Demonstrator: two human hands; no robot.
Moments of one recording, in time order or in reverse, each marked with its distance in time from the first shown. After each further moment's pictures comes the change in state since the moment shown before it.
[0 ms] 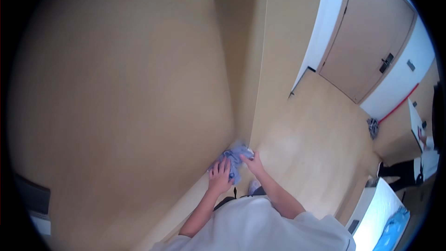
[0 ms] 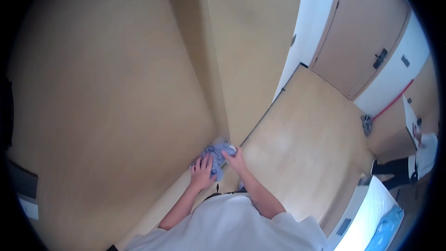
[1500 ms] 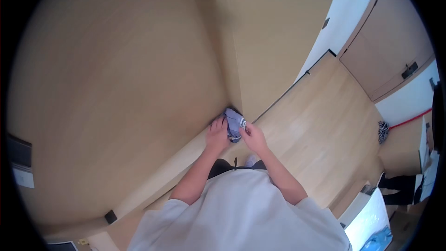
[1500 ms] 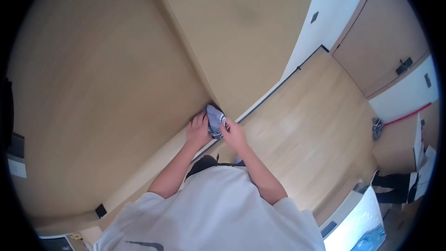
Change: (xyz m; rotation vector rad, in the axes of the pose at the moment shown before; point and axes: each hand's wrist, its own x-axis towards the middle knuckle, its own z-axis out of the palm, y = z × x) left_hand 0.101 0.041 -0.065 0.151 0.096 -0.176; right_hand 0.009 -0.129 -0.041 -0.343 -0.189 -0.397
